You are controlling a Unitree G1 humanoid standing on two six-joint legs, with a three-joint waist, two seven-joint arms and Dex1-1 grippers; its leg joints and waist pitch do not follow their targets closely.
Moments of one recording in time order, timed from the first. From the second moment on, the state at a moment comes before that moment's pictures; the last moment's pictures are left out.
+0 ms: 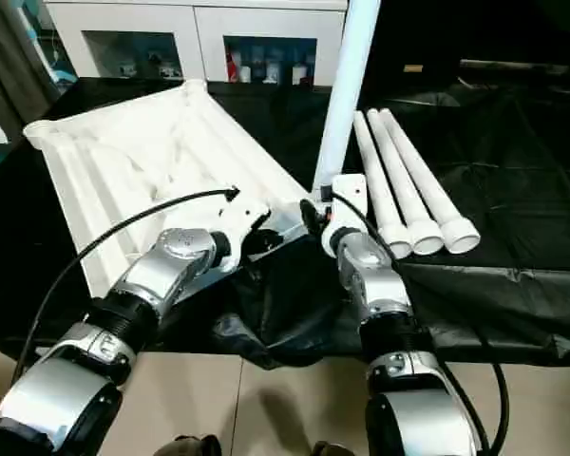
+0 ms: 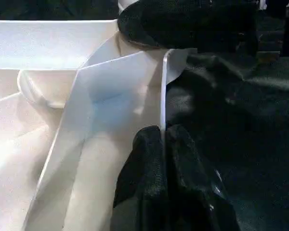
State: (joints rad) left arm -0.78 0.07 -0.23 0.77 0.05 0.23 -0.62; right arm -0.67 -0.05 -0.08 0.71 0.11 0.16 0.16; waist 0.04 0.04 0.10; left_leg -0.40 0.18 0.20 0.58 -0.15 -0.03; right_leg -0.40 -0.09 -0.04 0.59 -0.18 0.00
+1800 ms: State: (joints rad) left arm -0.78 0.05 -0.25 0.77 0.04 0.24 -0.63; right arm -0.67 -0.07 -0.10 0.70 0.11 0.22 0.10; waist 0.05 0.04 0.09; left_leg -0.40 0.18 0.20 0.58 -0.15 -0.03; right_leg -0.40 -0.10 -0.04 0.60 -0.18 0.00
